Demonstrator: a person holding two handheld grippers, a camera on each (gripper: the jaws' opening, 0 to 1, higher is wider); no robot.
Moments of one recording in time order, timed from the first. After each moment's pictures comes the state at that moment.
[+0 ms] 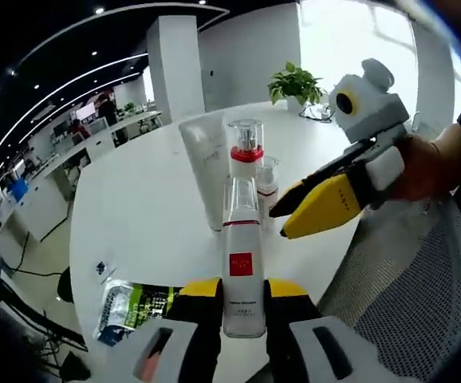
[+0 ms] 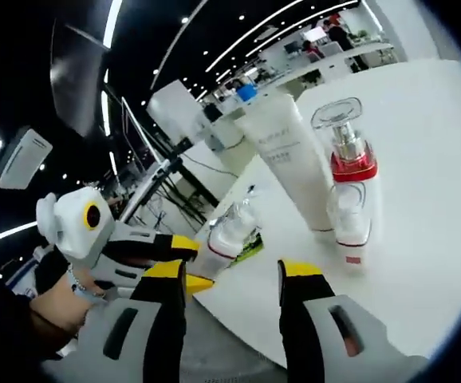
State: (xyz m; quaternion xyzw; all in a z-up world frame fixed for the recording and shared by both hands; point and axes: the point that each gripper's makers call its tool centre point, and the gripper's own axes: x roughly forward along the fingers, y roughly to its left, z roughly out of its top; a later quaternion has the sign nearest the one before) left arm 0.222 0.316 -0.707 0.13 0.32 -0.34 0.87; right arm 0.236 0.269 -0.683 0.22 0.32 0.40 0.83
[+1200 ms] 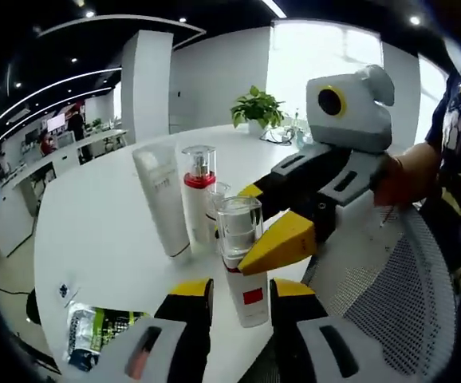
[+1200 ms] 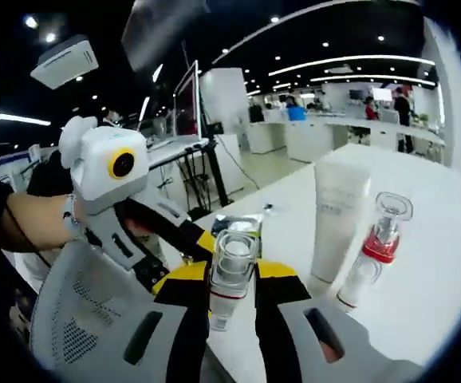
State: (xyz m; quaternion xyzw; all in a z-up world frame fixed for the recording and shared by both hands) left arm 0.203 0.278 -0.700 0.09 0.29 -0.45 0.84; right arm 0.216 0.287 -0.662 -0.04 0.20 0.50 0.84
